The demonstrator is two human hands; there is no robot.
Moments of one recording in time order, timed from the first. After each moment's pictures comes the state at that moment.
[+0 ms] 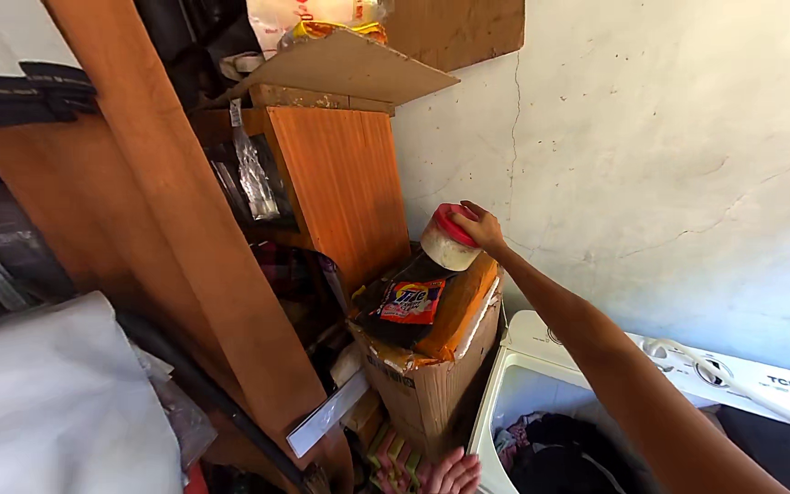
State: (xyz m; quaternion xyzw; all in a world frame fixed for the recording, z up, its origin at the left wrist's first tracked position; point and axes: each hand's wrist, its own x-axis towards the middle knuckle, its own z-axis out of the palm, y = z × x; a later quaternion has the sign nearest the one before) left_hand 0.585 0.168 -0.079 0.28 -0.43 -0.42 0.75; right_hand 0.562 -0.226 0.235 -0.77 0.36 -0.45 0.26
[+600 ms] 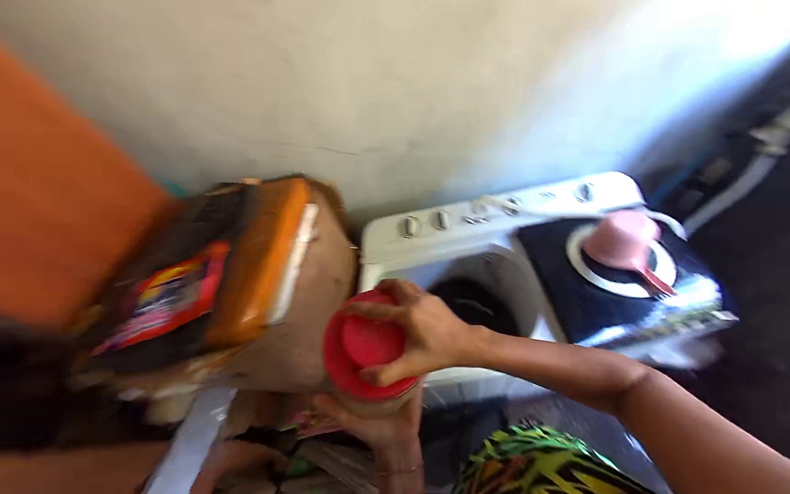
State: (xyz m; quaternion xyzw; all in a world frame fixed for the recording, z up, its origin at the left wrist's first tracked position) left_hand 0.456 0.101 -0.046 0.13 -0.07 -0.60 0.79; right_hand 0.333 0.026 0.046 -0.86 0.30 -0.36 0.22
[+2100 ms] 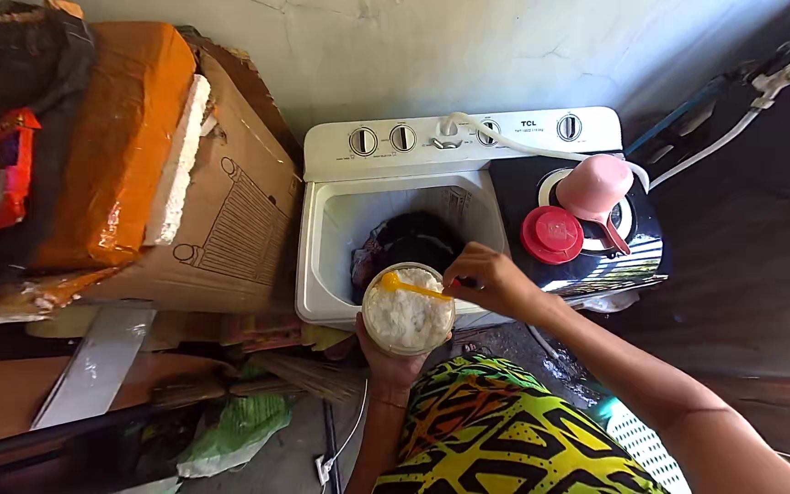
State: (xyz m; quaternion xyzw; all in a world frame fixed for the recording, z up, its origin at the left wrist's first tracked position) left_hand 0.404 0.117 -0.159 0.18 0.07 -0.81 0.55; right_hand 0.170 0.050 -0.033 -0.84 0.37 -0.30 0.25
